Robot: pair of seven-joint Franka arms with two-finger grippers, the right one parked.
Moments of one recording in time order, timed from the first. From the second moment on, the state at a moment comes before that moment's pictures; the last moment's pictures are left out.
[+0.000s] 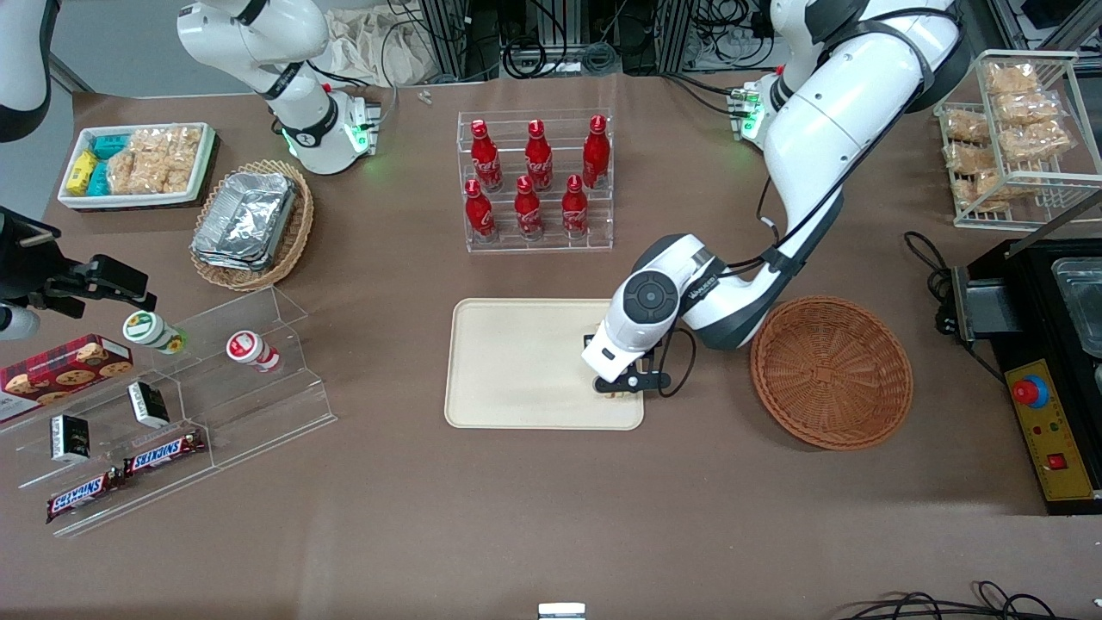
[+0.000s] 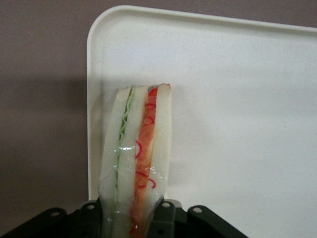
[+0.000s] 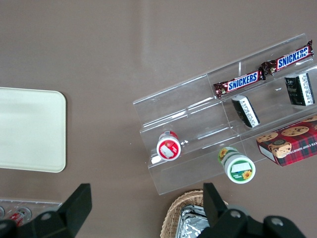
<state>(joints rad) -0.14 0.78 -0.59 -1.61 0.38 2.22 -0.90</state>
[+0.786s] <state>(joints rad) -0.09 0.65 -0.59 -1.54 0.34 2.01 -0.92</state>
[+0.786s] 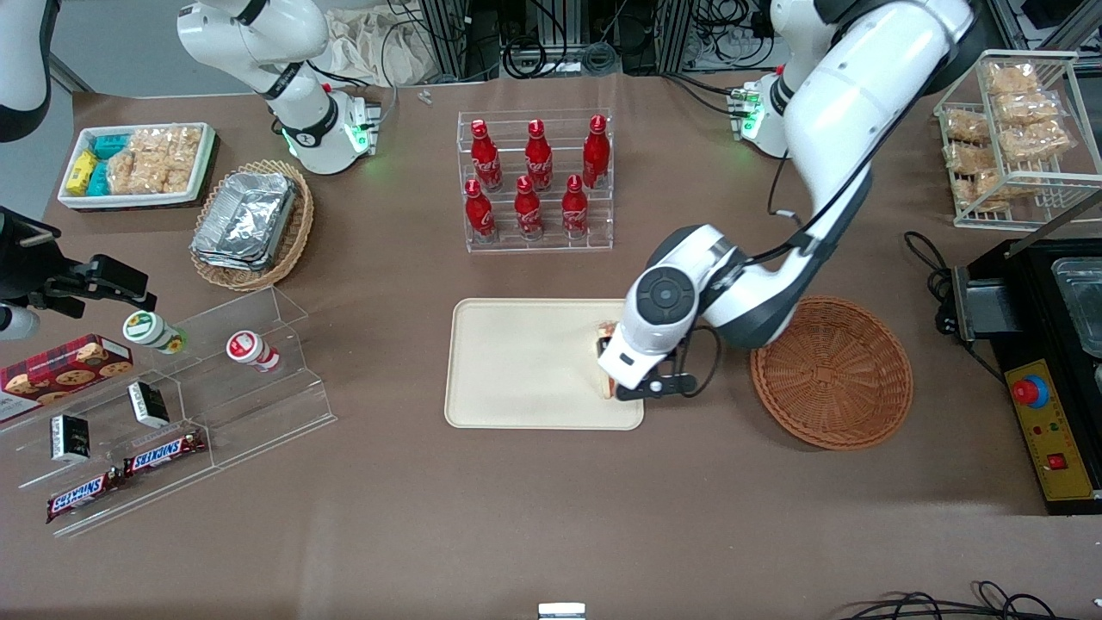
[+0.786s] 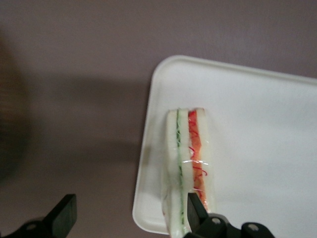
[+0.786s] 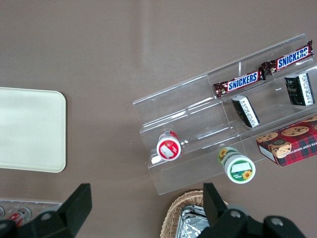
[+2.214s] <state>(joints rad) 0.02 0.02 -0.14 -1.84 0.08 1.73 -0.12</state>
